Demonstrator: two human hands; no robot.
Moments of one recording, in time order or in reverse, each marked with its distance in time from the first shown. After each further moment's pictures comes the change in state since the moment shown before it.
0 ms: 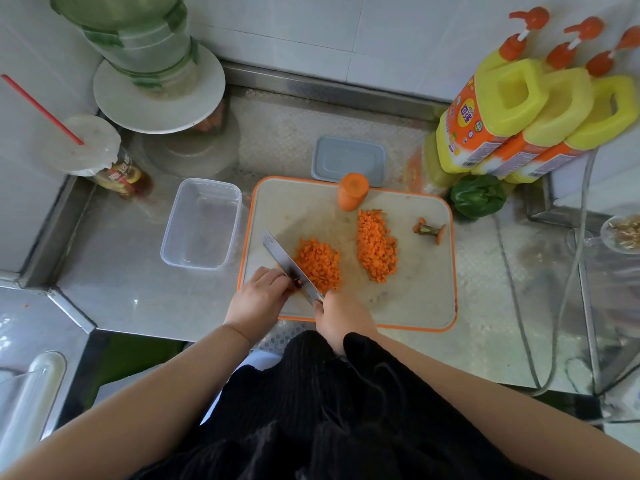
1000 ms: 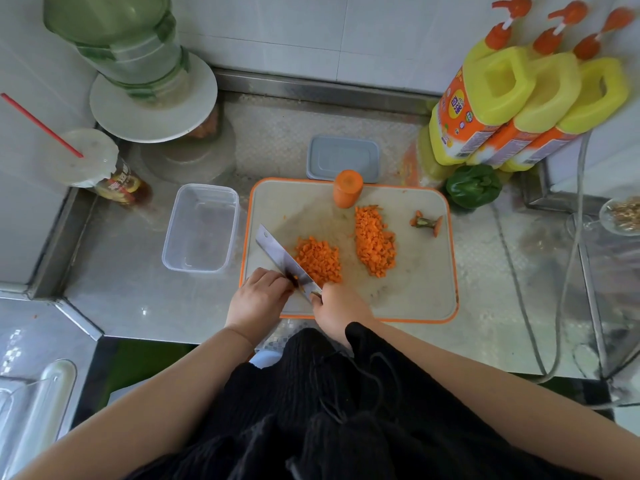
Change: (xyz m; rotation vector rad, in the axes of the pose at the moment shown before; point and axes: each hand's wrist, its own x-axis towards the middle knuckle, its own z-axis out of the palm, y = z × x) left_hand -0.004 0.000 -0.005 0.075 -0.061 -0.022; right_hand 0.004 -0.001 -0.005 0.072 -0.012 -0.034
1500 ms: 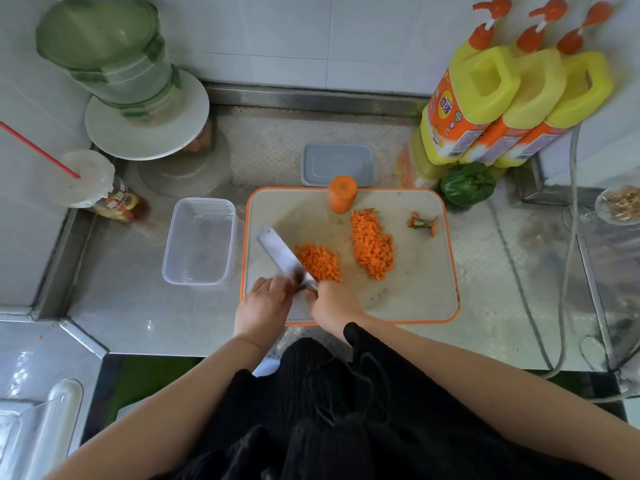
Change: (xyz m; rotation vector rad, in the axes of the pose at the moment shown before) left_hand 0.009 0.019 -0.009 -0.058 -0.092 -0.240; right_hand 0.018 -0.006 0.002 0.168 -0.023 0.057
